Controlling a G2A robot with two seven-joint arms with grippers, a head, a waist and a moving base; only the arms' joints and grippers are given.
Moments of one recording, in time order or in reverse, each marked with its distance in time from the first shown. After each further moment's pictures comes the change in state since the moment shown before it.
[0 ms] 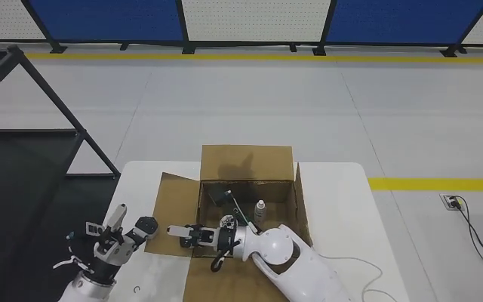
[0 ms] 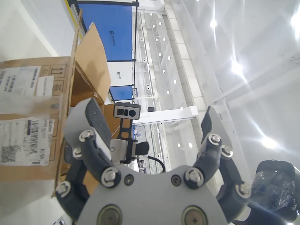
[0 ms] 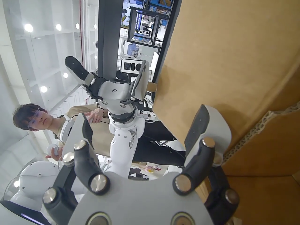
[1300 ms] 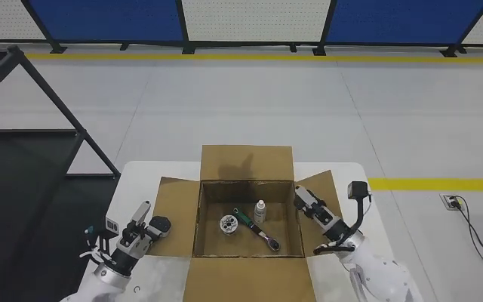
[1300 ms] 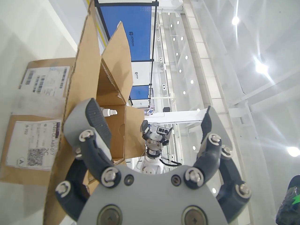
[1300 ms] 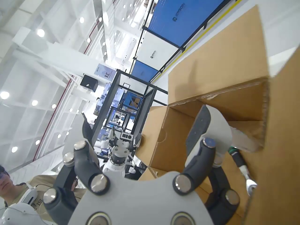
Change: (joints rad) left arm -0.061 0.015 0.103 0.059 0.136 0.018 0.087; right arm -0.559 0.175 0.739 -0.613 -0.359 0.104 -0.220
